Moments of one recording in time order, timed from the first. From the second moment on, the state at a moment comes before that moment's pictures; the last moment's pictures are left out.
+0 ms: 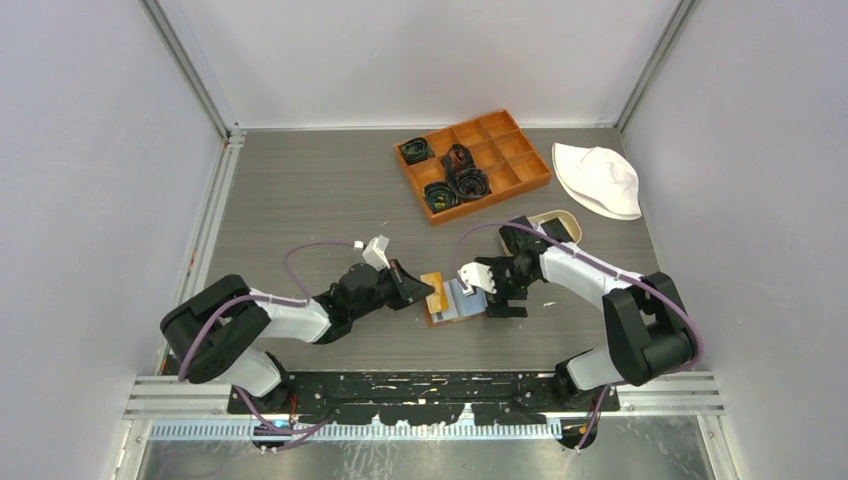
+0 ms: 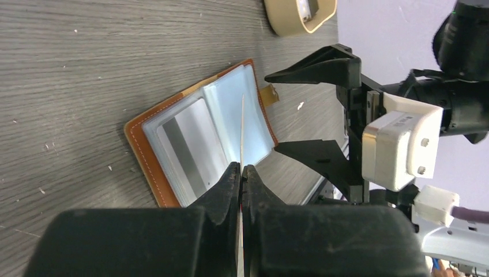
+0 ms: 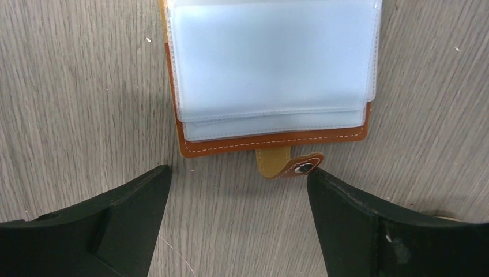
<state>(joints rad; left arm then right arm) -0.87 1.47 0.38 0.77 0.04 -1.07 0.39 1.42 0.75 -0.67 -0.42 -1.31</state>
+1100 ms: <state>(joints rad) -0.92 1.79 0.39 1.09 -0.09 -1.19 0.45 1.51 0.80 -0.68 -0.41 -1.24</state>
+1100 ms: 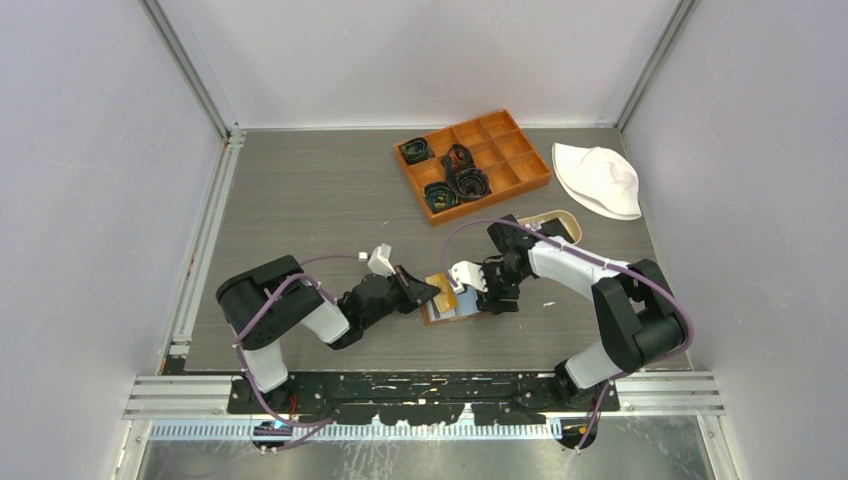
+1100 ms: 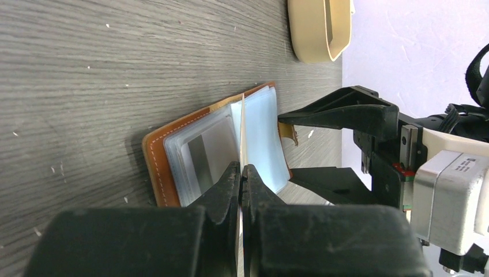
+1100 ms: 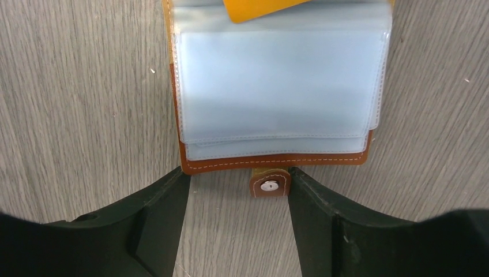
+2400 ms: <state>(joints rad) -0.95 1.75 0.42 0.94 -0.13 -1.23 0.47 1.52 0.82 -0.70 -0.40 -1.23</state>
